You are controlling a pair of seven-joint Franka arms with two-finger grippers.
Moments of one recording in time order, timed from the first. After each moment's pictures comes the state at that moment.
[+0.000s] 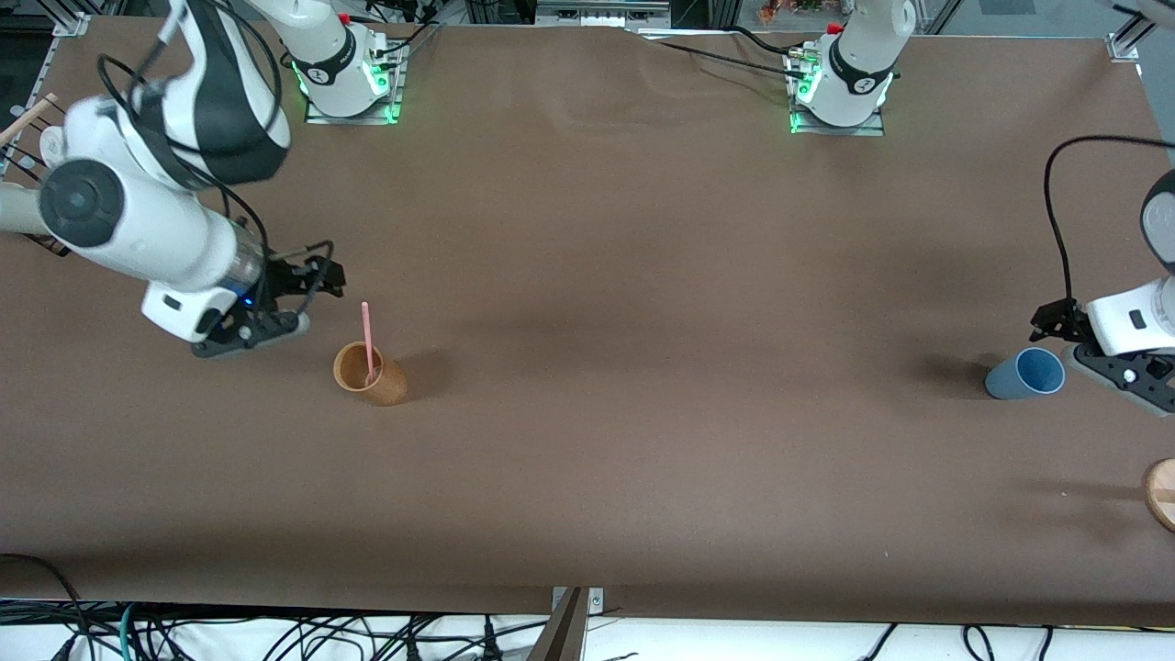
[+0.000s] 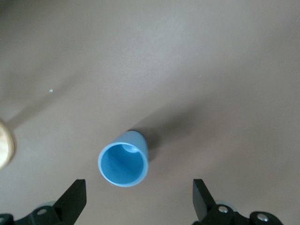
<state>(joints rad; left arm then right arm) 0.26 0.40 -0.03 -1.64 0.14 2.01 0.85 0.05 0.29 0.20 -1.68 0.01 1.84 -0.03</state>
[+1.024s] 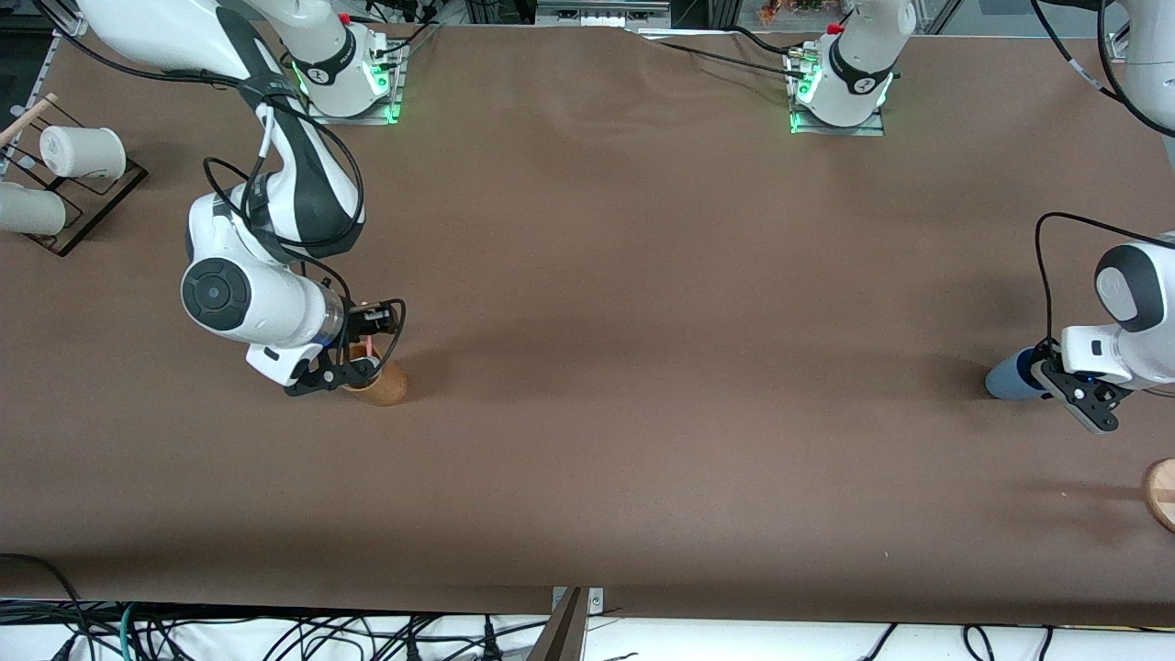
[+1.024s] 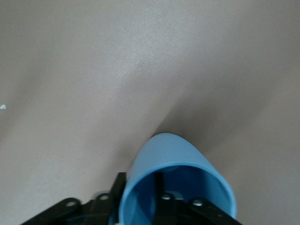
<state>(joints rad) 0.39 0.63 -0.05 -1.67 0.14 2.29 1.17 0.11 0.47 0.19 -1.67 0.02 1.96 0.03</state>
